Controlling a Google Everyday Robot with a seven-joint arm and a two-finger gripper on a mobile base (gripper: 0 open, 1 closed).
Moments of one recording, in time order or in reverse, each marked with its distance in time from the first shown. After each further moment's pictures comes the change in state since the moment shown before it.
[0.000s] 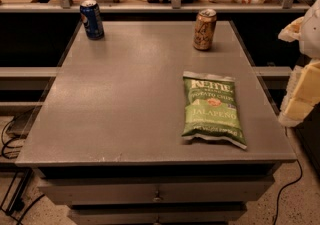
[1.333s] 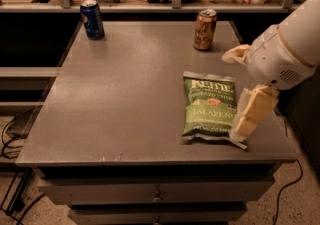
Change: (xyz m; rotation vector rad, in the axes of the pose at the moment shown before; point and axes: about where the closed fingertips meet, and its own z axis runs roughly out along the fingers) arm -0.067 0.028 0.063 -0.126 -0.285 -0.148
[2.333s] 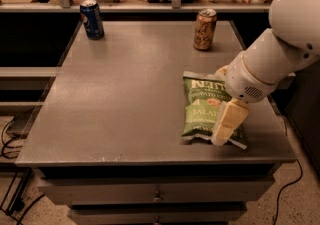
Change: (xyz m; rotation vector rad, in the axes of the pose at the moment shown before) arm 0.027 -0.022 0.076 -0.014 0.090 0.100
